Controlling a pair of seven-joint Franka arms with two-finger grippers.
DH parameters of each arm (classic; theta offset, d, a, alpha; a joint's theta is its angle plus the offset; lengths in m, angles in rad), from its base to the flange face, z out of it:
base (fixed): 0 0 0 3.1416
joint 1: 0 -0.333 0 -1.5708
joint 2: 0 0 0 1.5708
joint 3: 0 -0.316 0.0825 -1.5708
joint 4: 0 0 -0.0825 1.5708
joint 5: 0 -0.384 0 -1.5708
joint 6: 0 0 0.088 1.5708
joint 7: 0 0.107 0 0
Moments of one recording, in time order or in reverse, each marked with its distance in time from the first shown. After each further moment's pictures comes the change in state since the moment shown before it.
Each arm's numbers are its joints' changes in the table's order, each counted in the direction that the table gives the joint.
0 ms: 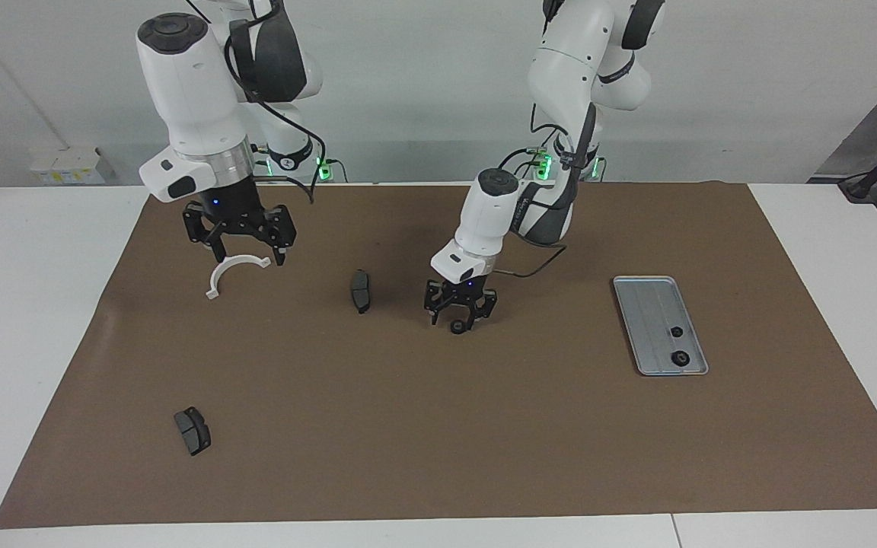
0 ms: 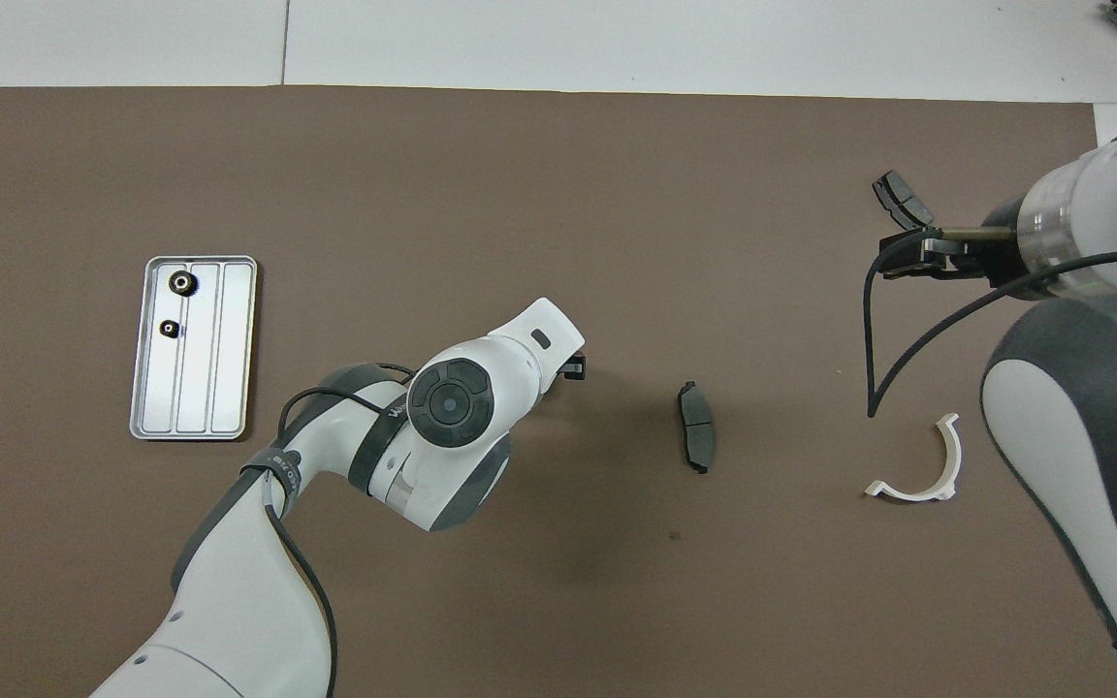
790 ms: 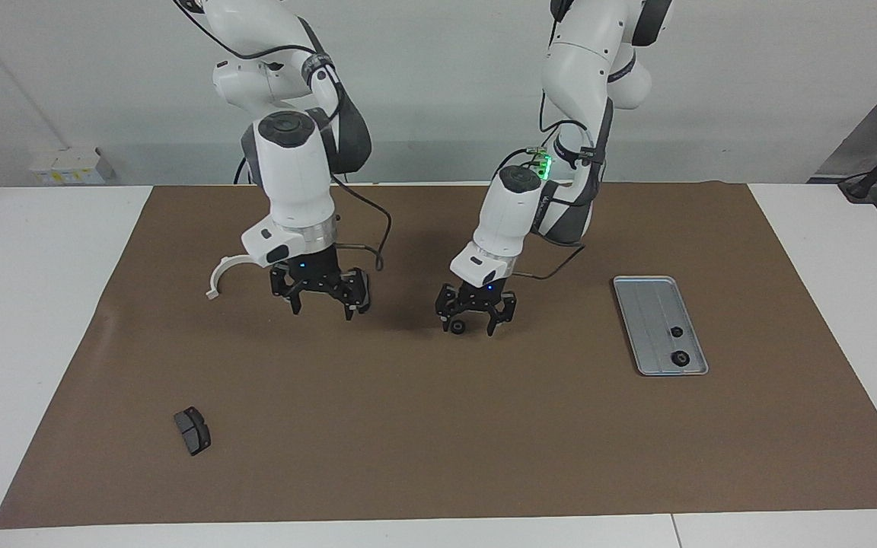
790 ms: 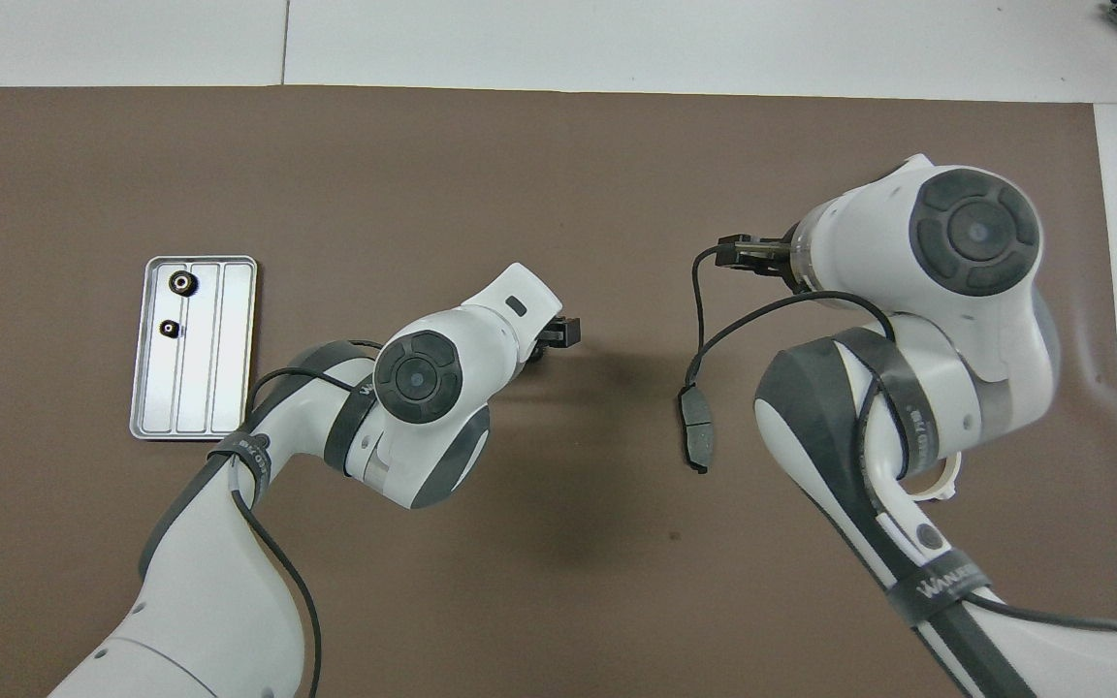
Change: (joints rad) left arm -0.045 0.003 0.005 0.039 0.000 0.012 -0.011; right arm -0.150 -0.118 -0.005 -0.143 0.076 0.358 0.248
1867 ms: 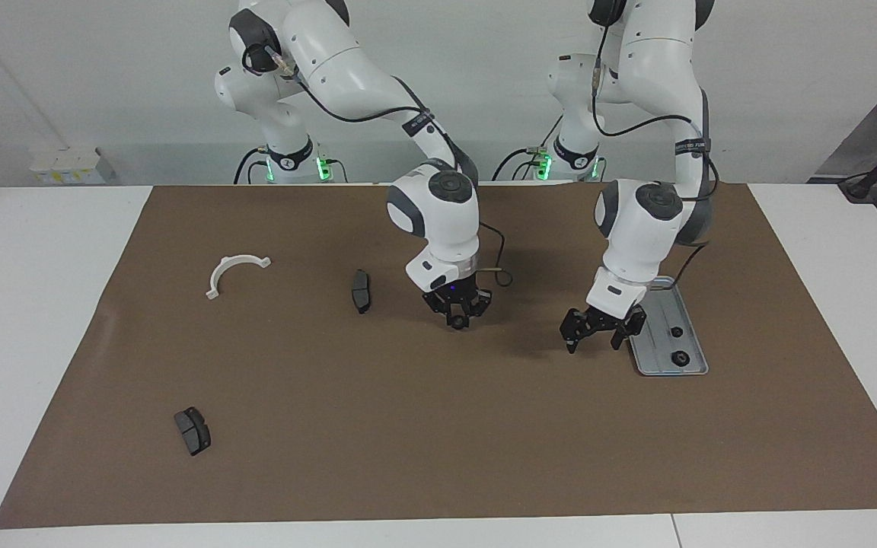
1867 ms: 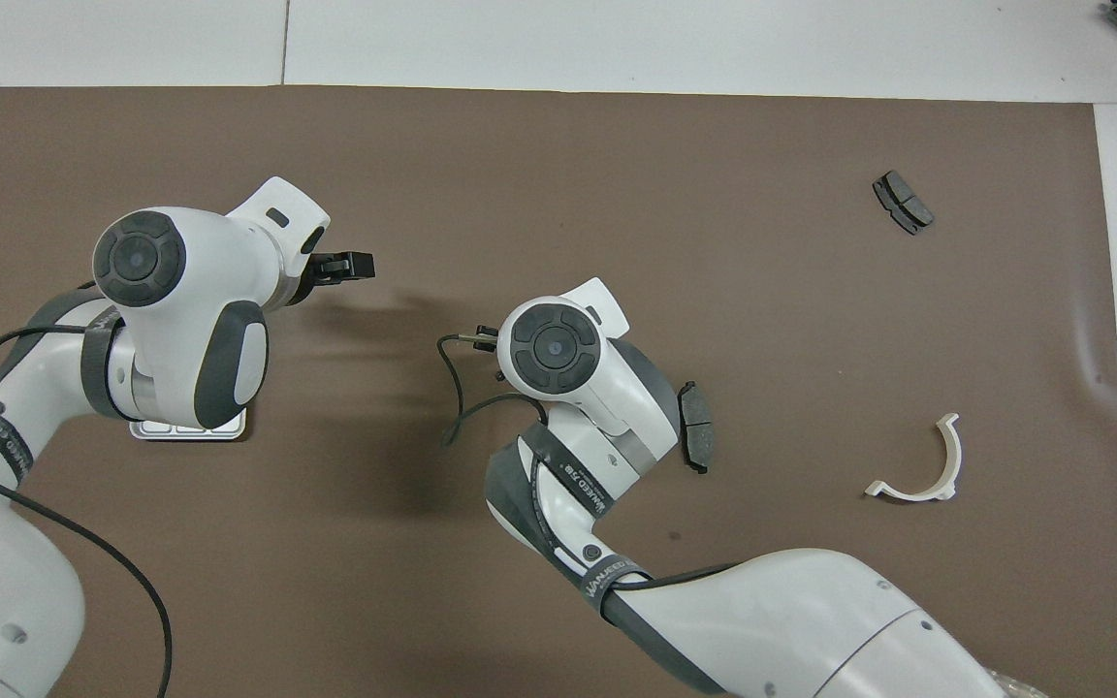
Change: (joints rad) left arm -0.358 0.088 -0.003 0.005 0.000 -0.219 0.233; right arm -0.367 -0.394 -0.009 0.145 -0.012 0.210 0.463
